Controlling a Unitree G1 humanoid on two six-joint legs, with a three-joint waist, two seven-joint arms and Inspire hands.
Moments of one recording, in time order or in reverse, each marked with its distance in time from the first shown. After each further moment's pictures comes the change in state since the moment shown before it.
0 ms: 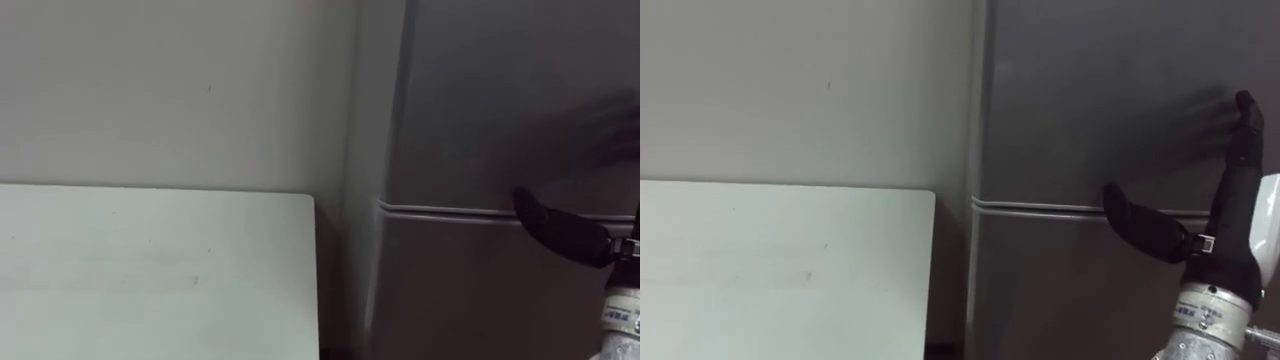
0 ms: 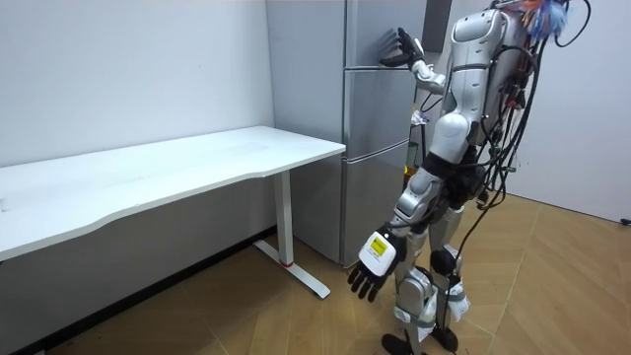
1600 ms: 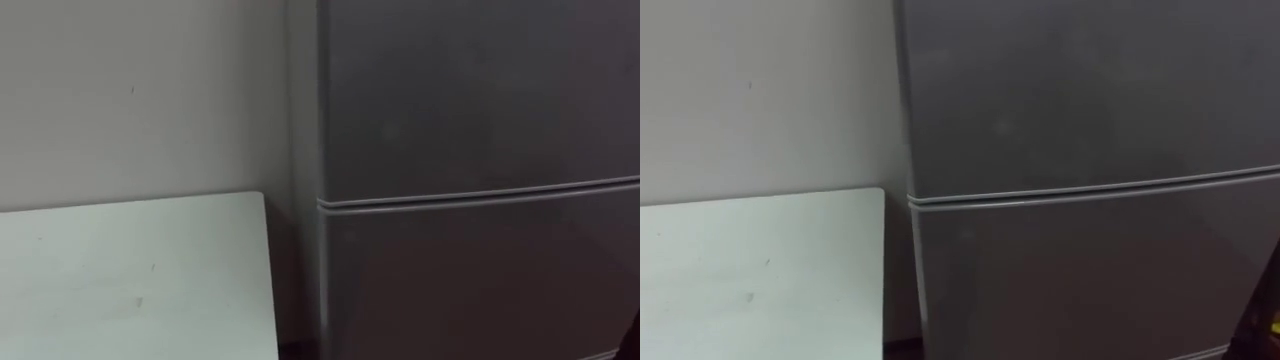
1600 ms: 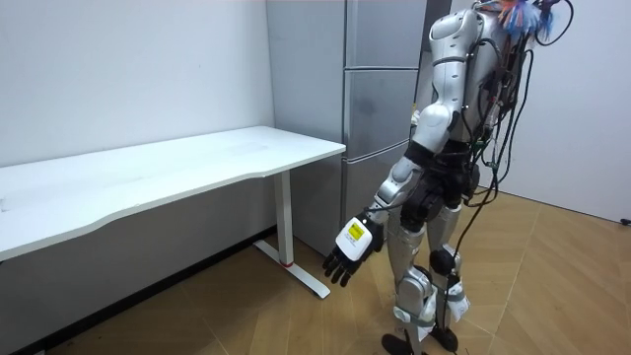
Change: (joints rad) left arm 0.072 -0.003 0.175 -0.079 -0.008 -0.039 0.001; right arm 0.397 0.028 -0.459 0.569 0.666 0.046 0.010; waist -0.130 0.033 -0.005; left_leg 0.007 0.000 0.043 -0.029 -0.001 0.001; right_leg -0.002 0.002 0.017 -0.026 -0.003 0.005
